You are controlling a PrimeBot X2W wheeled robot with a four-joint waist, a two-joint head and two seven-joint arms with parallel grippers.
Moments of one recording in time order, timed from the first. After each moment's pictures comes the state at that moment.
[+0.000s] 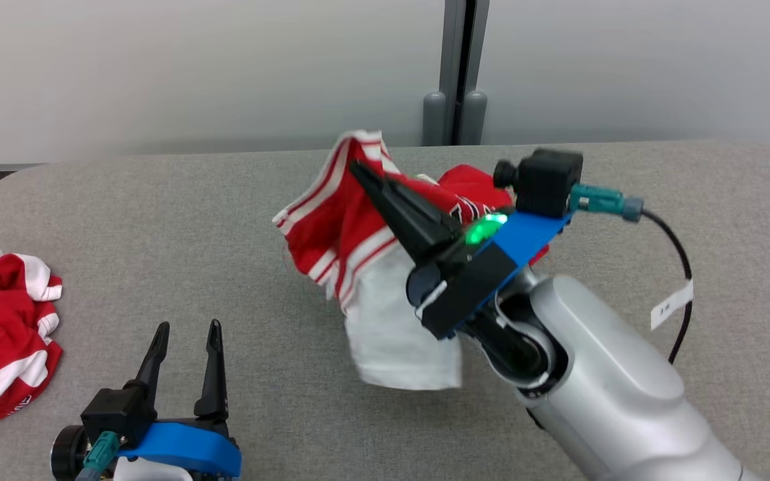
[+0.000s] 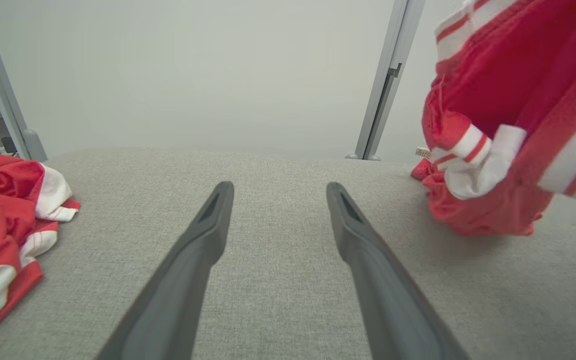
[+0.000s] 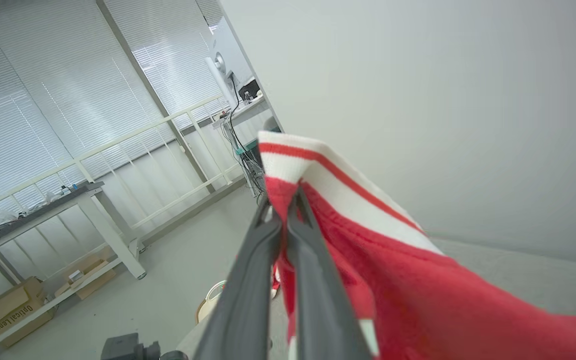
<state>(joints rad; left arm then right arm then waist) -0.07 0.10 -0.07 0.34 -0.22 -0.11 -0.26 -0.66 -0.07 0.63 0.26 0.91 0.13 0.00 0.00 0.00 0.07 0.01</state>
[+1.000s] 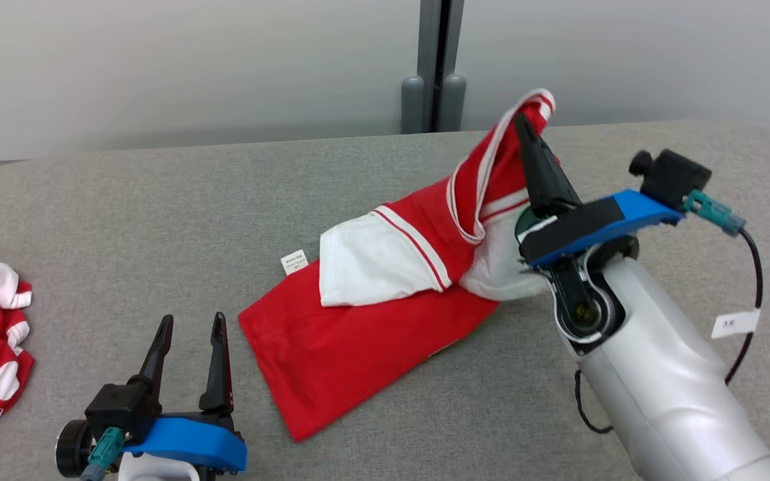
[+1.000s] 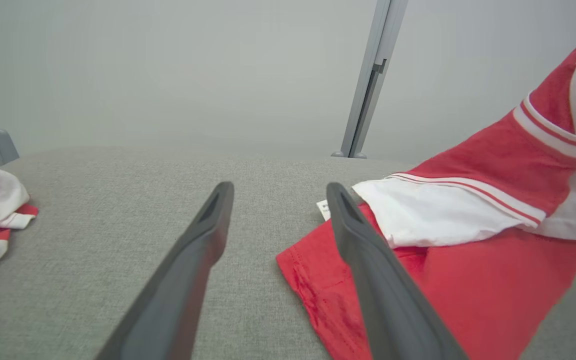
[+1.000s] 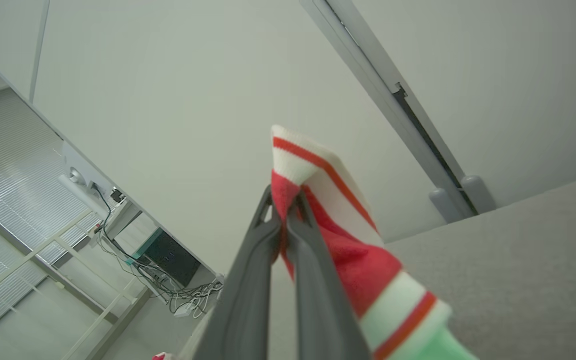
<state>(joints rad) -0.08 0.07 -0.06 0.32 -0.20 -0.11 -0.26 -0.76 -0.06 0.41 0.67 1.02 0.13 -0.26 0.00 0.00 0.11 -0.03</state>
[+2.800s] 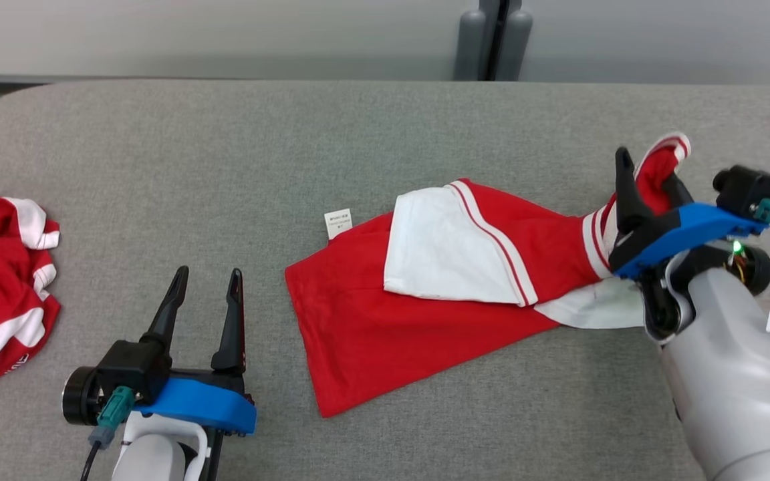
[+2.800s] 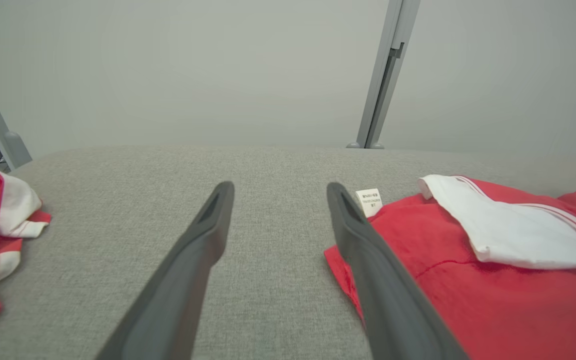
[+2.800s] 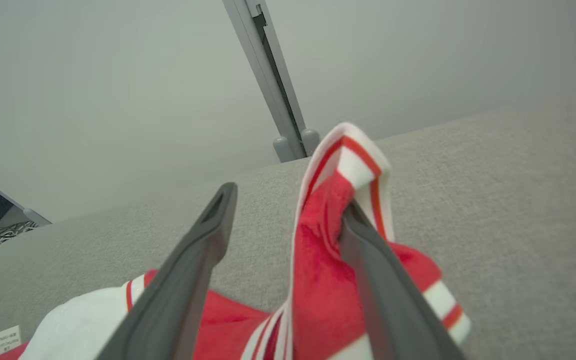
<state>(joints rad) -0.18 0.09 -0.11 0.32 -0.18 -0.13 -0.26 -0.80 -0.10 -0.02 1.00 0.40 0.13 -0.24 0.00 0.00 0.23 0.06</state>
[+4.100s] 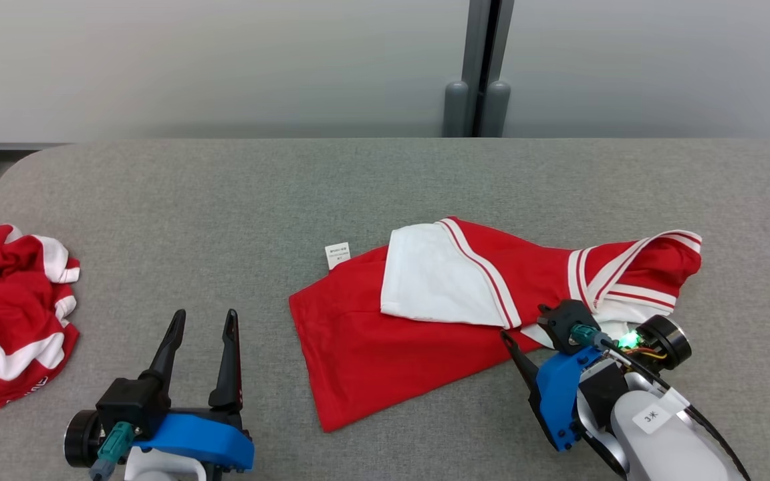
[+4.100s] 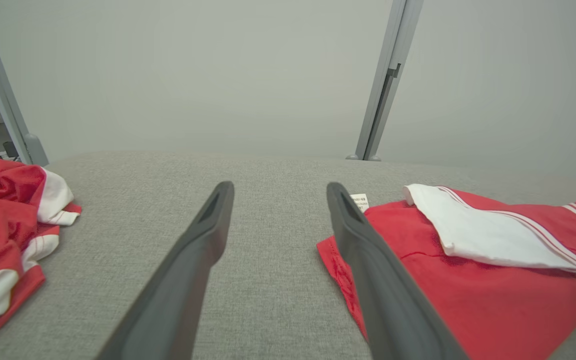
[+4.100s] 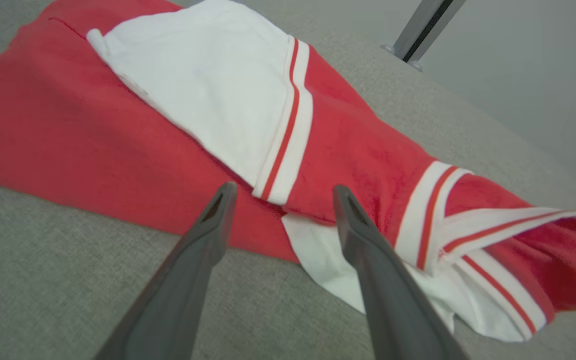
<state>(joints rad) -0.09 0.08 -0.08 0.32 -0.19 -0.12 -0.26 -0.40 -0.17 0.38 0.55 0.02 0.13 0.12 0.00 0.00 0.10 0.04</state>
